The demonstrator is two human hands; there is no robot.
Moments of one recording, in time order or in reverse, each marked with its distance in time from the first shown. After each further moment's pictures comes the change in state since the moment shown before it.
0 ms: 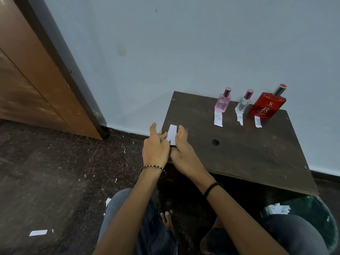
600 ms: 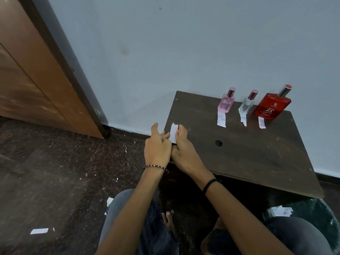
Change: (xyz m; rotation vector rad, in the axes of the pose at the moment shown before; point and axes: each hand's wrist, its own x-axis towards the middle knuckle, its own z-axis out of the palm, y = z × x) left_hand 0.002 -0.001 -0.001 -0.020 0.014 -0.019; right_hand 0.013 -0.001 0.005 -0.018 0.045 -0.077
